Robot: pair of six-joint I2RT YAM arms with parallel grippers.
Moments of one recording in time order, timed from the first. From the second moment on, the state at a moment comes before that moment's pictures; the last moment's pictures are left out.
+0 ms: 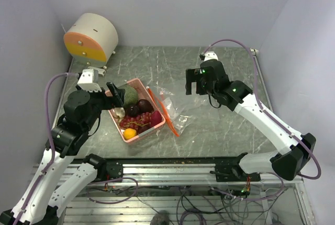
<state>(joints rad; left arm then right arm) -0.43 0.64 0.94 -0.52 -0.21 -0.37 0.68 1.30 1.31 -0.65 0.32 0.34</state>
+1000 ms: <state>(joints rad) -0.43 0.59 0.90 -0.55 -0.19 -0.41 0.87 1.71 1.45 -0.51 0.22 0.17</state>
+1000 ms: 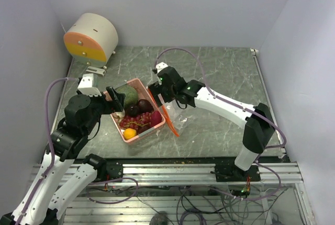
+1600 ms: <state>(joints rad) -0.43 0.59 0.87 -0.56 -0.19 -0.43 0.90 1.79 1.45 -0.53 0.29 0.11</state>
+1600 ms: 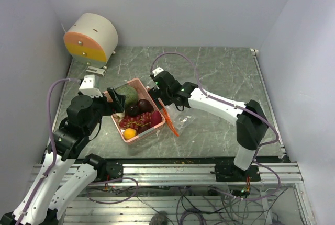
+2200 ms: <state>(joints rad) -0.43 0.56 0.87 -0.58 -0.19 -0.43 0.93 1.87 1.45 -0.54 0.58 0.15</state>
